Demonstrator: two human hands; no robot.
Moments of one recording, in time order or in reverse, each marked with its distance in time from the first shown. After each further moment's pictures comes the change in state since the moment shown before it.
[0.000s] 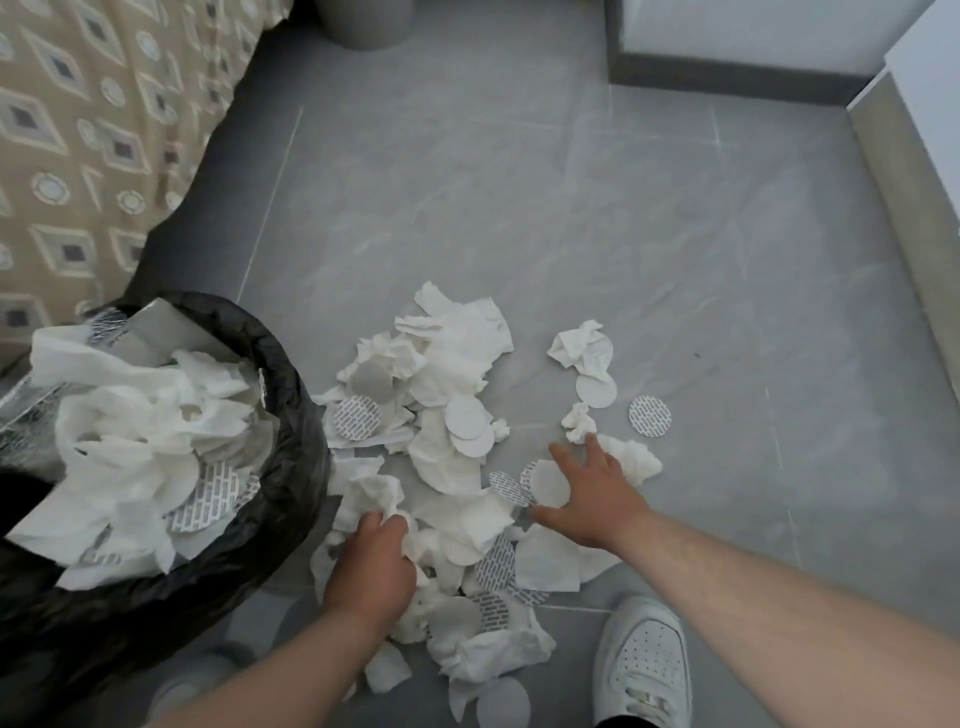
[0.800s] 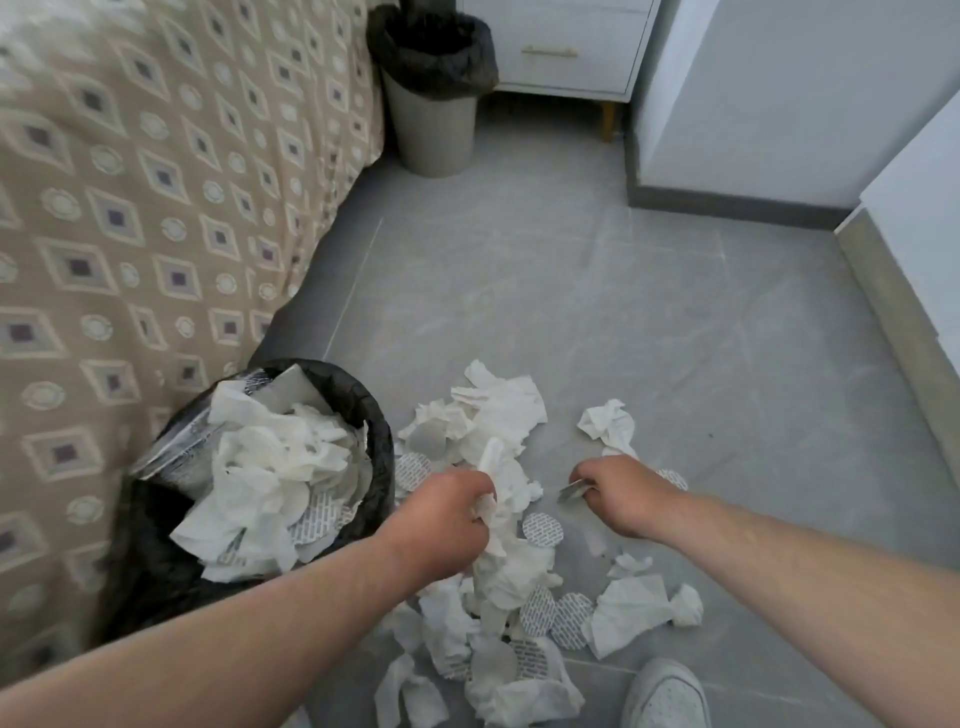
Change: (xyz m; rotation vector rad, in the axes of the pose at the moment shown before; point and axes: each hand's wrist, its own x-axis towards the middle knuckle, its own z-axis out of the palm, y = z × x) left_hand -0.052 0.071 -0.154 -0.142 0.043 0.379; right_hand -0.045 -0.059 -0.107 -0.118 0.110 -0.285
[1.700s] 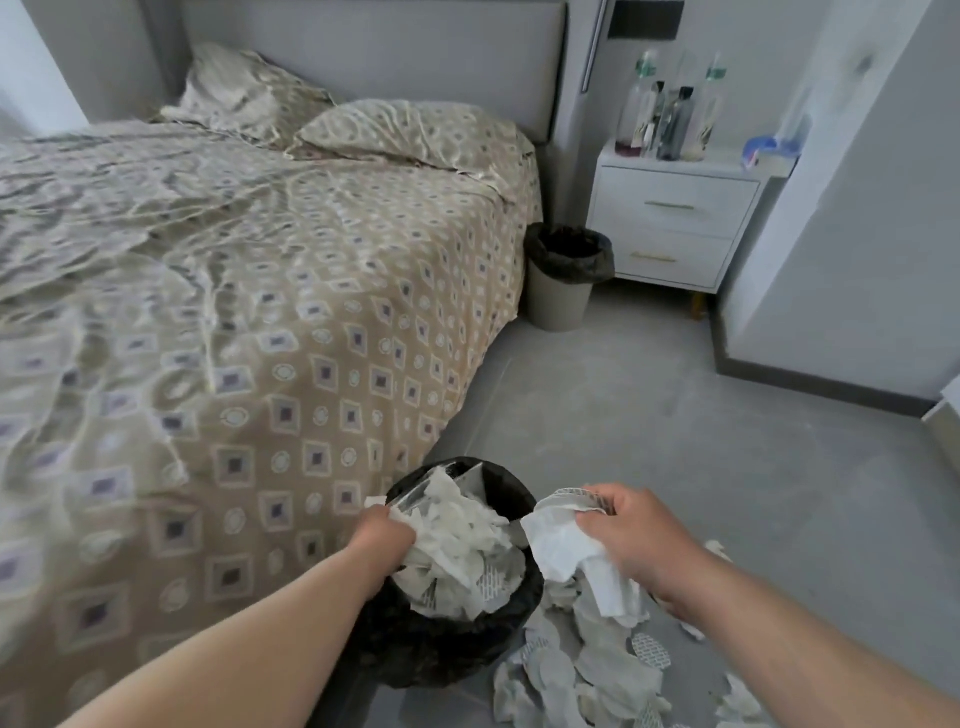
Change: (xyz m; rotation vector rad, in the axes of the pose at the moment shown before) left_hand -0.113 -0.139 -0.156 -0.521 0.437 -0.607; right_hand -0.113 -0.255 -0.087 0.822 0.232 -0.046
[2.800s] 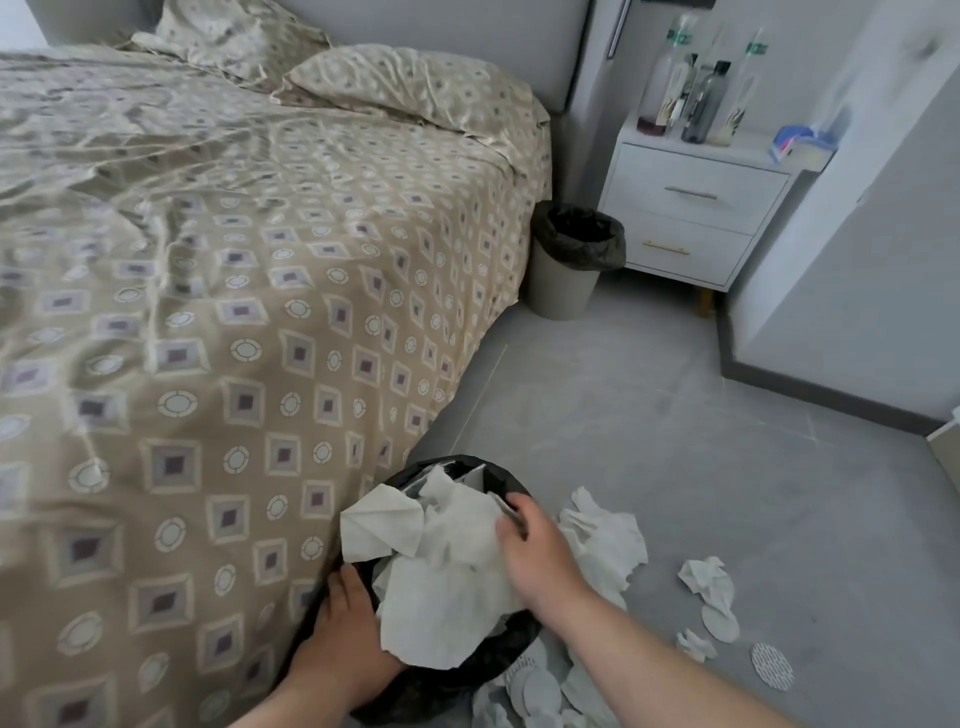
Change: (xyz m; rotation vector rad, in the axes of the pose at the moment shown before) left_hand 0.014 -0.084 0.046 0.542 -0.138 0.073; right_hand 0.090 0.051 0.100 -0.106 0.011 -0.034
